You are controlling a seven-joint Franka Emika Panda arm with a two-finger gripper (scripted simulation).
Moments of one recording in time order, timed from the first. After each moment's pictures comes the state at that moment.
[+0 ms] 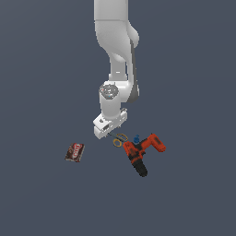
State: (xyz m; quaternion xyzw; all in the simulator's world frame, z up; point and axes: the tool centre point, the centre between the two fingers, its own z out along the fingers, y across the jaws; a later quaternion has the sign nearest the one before) arm -0.065 -0.032 0.026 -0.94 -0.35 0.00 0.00
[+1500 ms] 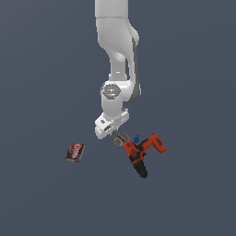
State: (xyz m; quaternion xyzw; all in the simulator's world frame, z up) arm -0.058 -0.025 0.034 -0.94 -0.35 0.00 0.00
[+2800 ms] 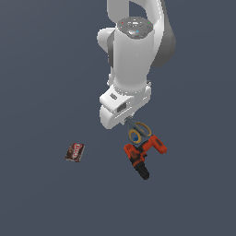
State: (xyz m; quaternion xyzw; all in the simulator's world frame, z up) arm 0.026 0.032 0.252 -0.94 -0.35 0.00 0.00
